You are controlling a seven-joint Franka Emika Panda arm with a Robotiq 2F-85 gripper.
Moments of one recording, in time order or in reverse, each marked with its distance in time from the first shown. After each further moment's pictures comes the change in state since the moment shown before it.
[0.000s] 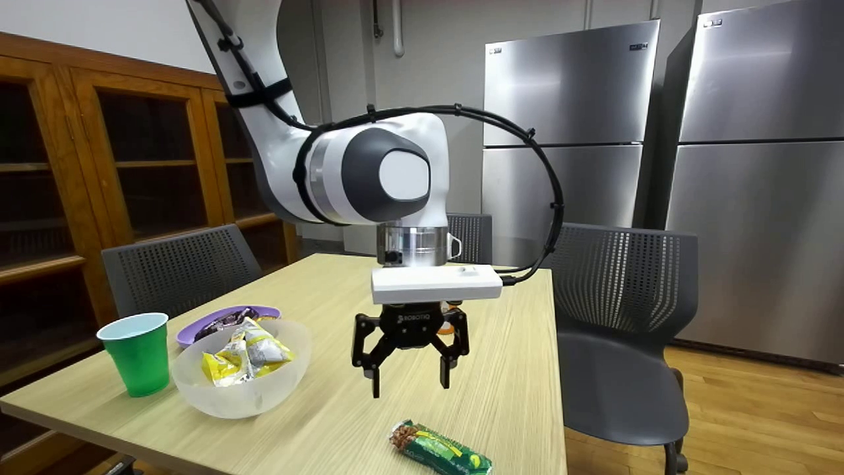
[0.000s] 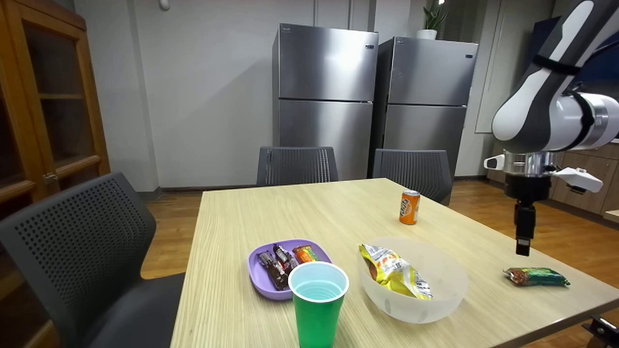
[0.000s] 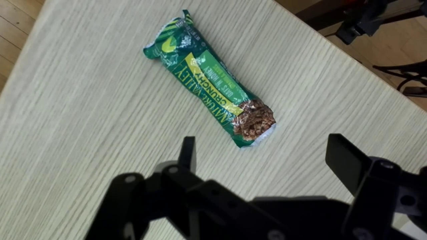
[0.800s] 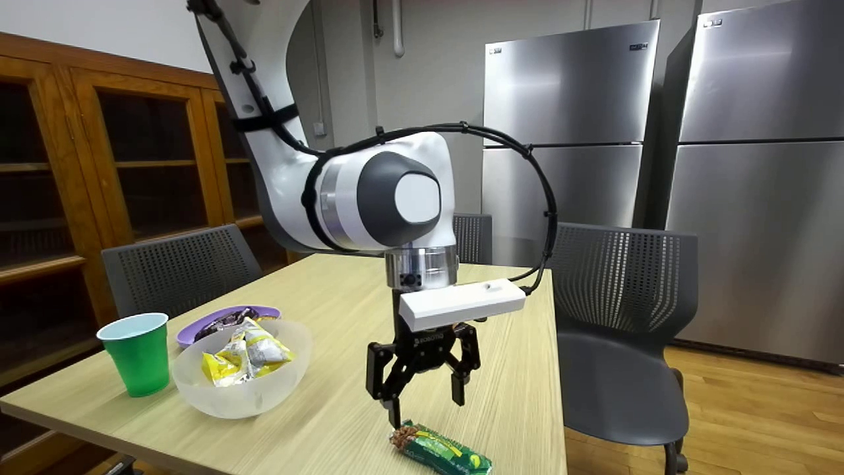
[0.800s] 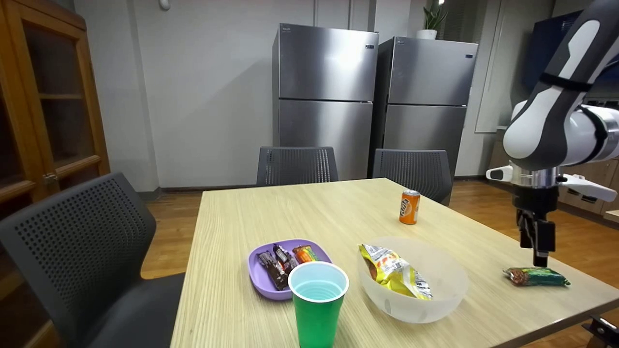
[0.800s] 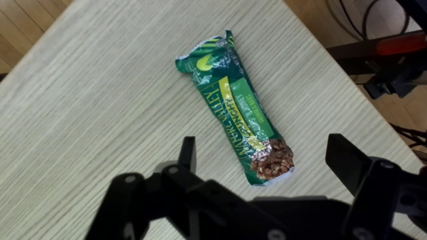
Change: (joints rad) arm -0.021 0.062 -0.028 -0.004 -0.124 0.084 -0.162
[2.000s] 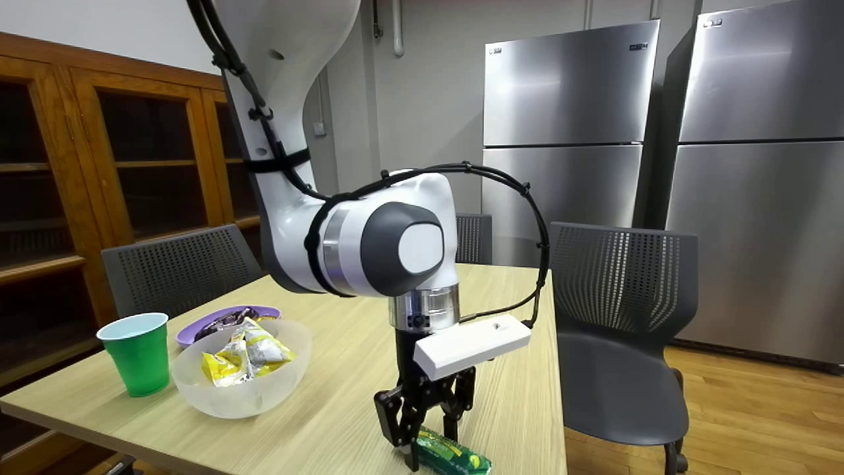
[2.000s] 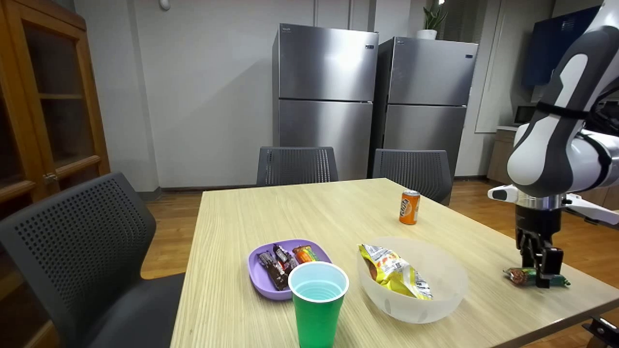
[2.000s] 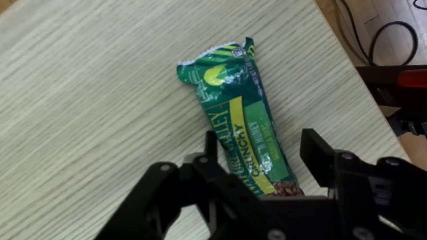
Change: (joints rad) arm -0.025 0.123 0.000 0.002 -0.013 0.130 -0.129
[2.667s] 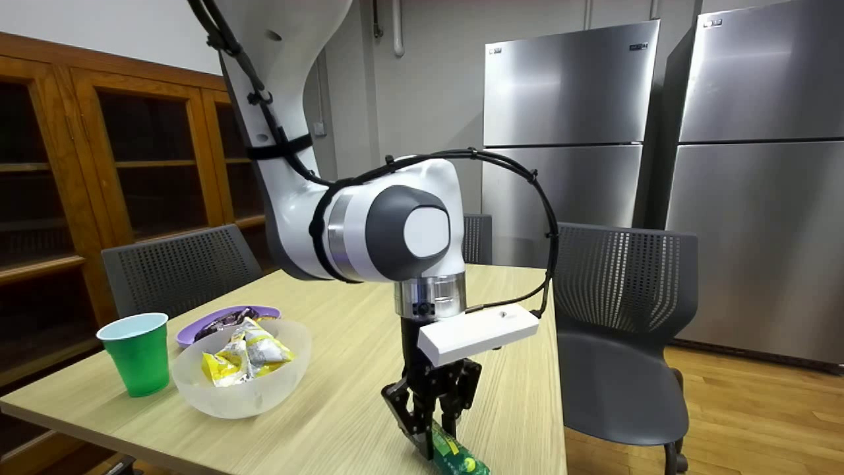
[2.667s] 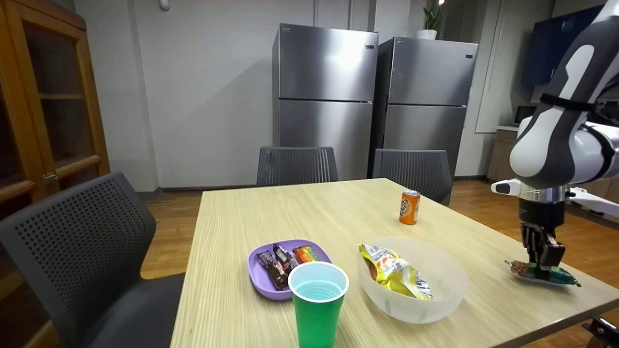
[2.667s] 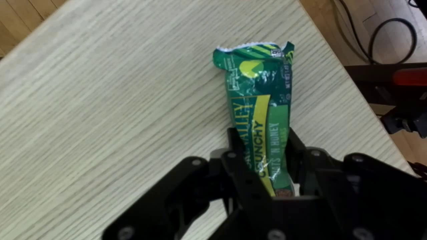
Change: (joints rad) arm -0.001 -0.043 -0.013 0.002 0.000 -0.046 0.019
